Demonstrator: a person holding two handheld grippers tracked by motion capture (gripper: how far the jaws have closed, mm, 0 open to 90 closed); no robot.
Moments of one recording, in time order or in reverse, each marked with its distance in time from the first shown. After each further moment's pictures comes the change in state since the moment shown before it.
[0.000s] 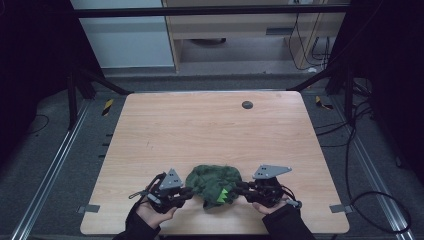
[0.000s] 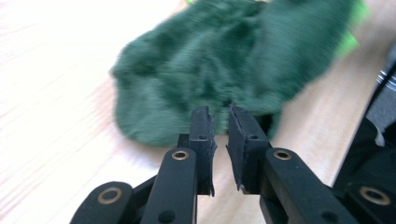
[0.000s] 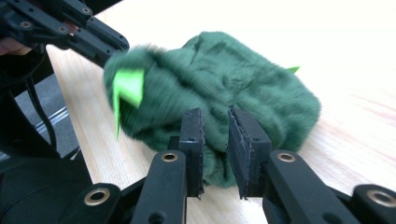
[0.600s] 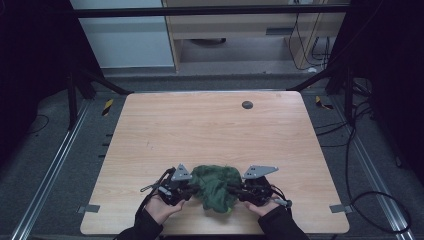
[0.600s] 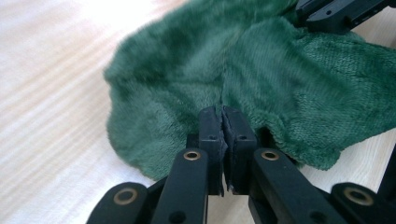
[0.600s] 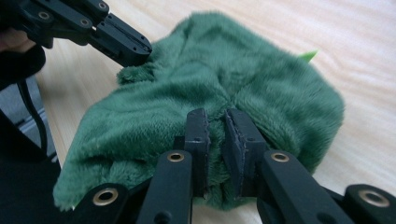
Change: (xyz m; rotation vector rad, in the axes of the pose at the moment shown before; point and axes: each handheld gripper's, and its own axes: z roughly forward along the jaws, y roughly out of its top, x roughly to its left) left arm 0.003 0.002 0.040 0.075 -0.023 -0.007; right arm 0.000 -0.007 0.035 0.059 -0.012 -0.005
